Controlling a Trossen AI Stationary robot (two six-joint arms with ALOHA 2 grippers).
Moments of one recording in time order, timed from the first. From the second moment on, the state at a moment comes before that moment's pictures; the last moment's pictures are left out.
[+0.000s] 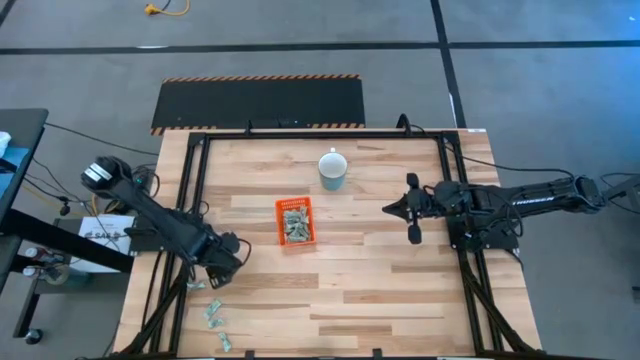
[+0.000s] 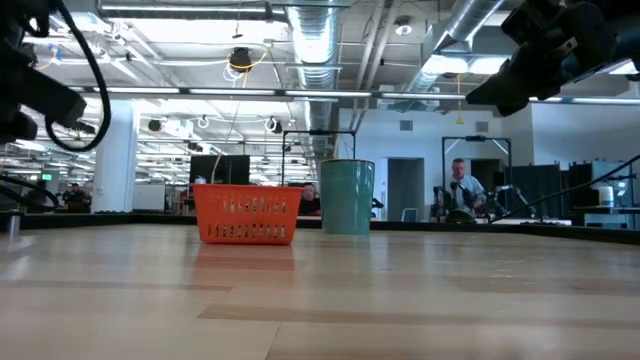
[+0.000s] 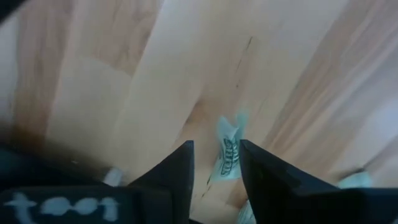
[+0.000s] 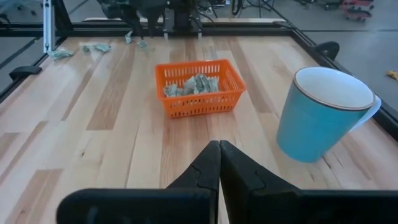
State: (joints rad) left arm -0.58 1.26 0.66 -0.97 0.06 -1.07; right arm 0.04 0.68 0.36 -0.07 0.08 -0.03
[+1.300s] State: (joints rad) left arm -0.56 1.53 0.74 -0.96 0.05 -0.86; right arm 0.04 0.68 0.36 -0.08 0.08 -0.02
